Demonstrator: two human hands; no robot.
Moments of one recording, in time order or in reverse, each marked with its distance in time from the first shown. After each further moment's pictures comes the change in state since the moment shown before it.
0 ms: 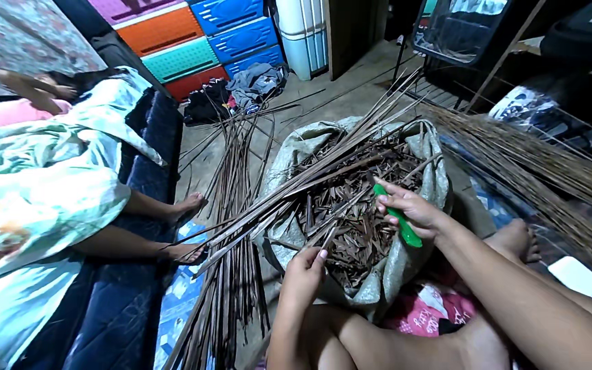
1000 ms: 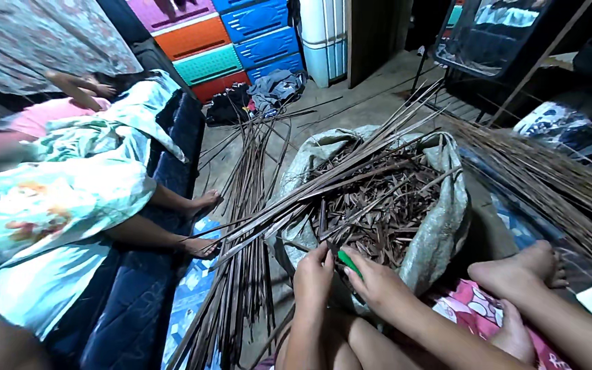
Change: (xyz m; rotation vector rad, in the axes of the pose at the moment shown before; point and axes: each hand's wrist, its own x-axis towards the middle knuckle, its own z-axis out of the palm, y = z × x) left_hand 0.004 0.008 0.009 0.264 0.226 -0.064; right_hand -0.052 0.052 0.111 -1.156 -0.111 -0.019
